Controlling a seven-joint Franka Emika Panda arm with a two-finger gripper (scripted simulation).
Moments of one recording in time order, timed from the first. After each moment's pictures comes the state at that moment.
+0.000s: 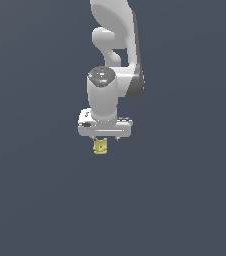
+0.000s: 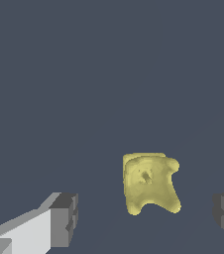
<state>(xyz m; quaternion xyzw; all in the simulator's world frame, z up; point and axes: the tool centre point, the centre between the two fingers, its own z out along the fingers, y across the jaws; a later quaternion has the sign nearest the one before) -0.006 -0.032 0.147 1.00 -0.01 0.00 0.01</state>
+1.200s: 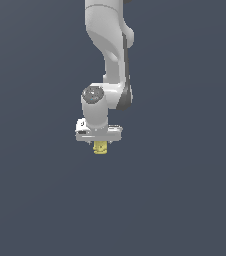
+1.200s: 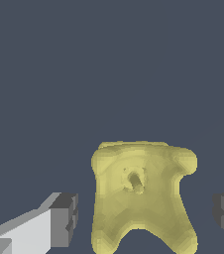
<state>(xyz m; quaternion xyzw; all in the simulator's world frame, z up) -0.033 -0.063 0.071 1.00 0.01 0.00 0.00</state>
